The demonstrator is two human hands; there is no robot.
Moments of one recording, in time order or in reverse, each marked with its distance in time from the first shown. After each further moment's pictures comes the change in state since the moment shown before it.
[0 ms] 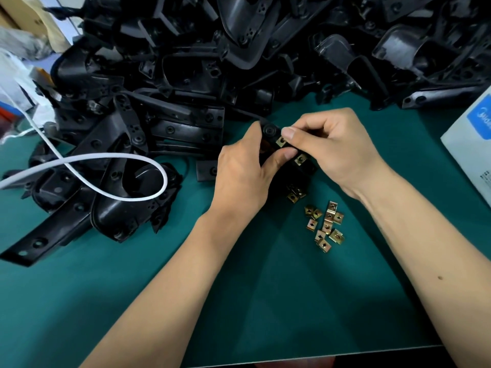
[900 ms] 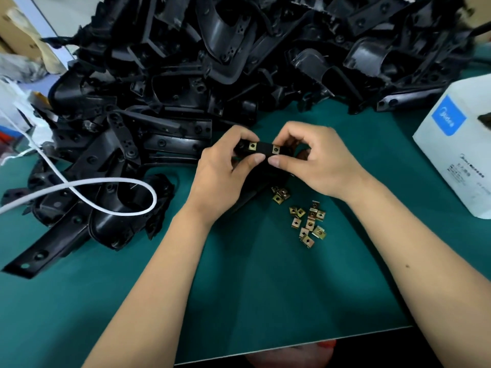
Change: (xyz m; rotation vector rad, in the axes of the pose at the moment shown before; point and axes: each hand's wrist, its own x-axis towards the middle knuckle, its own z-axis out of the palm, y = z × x) left_hand 0.008 -0.015 -0.018 -0.042 -0.111 0.031; right_hand -0.013 0.005 -0.012 -0.246 -0.038 -0.042
